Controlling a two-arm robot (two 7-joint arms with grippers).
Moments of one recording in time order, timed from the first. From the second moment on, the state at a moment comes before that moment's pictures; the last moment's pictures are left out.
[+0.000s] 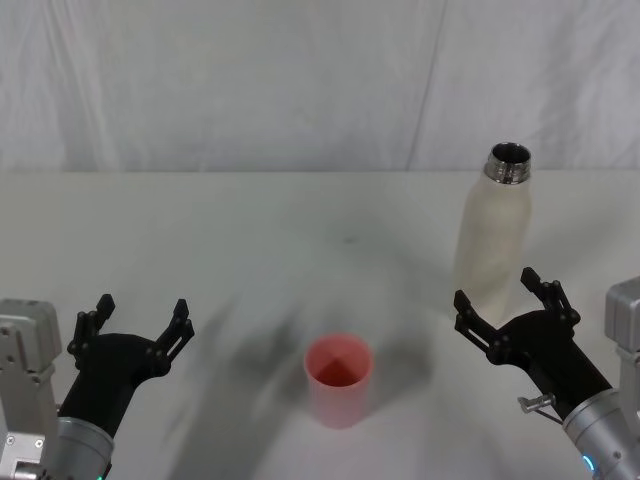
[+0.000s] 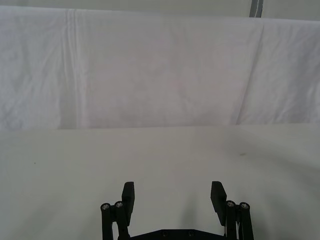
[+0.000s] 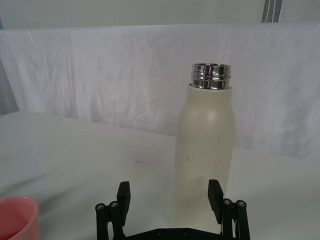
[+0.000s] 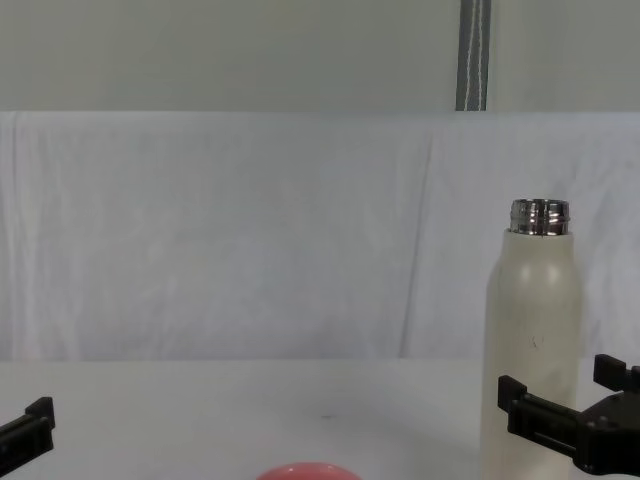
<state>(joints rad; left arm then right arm) 0.27 0.24 0.04 -1.85 -0.25 -0.02 -0.02 -0.11 0.18 -0.21 -1.74 0.13 -0.06 0.19</state>
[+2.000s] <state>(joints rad) 0.27 0.24 0.04 -1.85 -0.25 -0.02 -0.02 -0.11 0.18 -0.20 -1.73 0.14 -0.06 0.20</state>
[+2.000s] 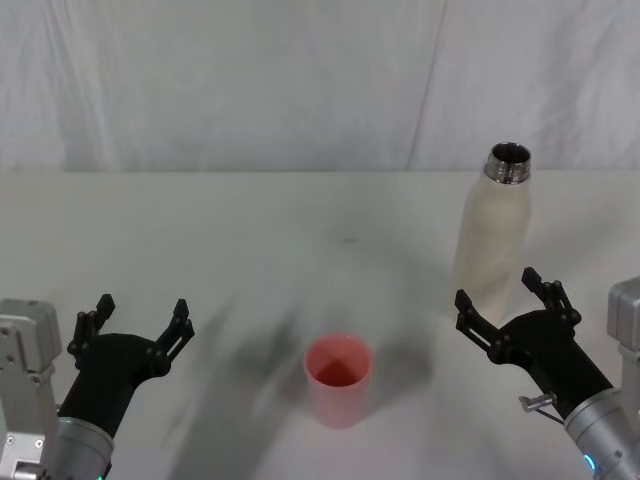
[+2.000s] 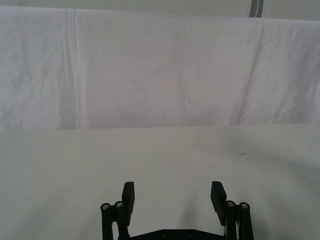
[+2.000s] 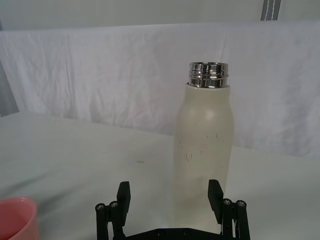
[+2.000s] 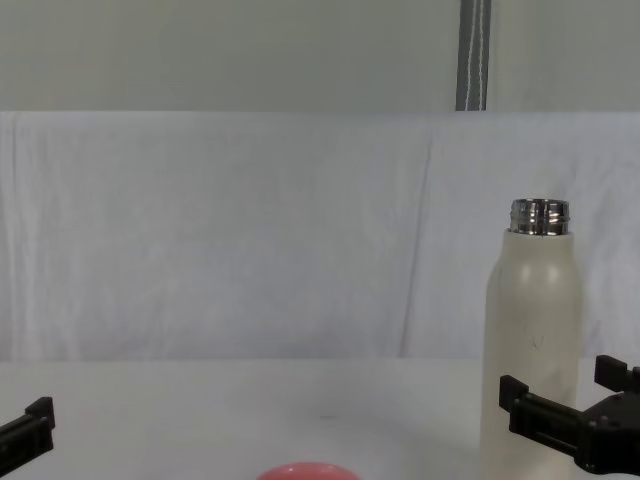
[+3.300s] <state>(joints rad) 0.27 0.24 0.04 -1.85 -0.25 -0.02 -0.02 -0.11 0.18 -0.20 -1.73 0.14 -0.06 0.20</state>
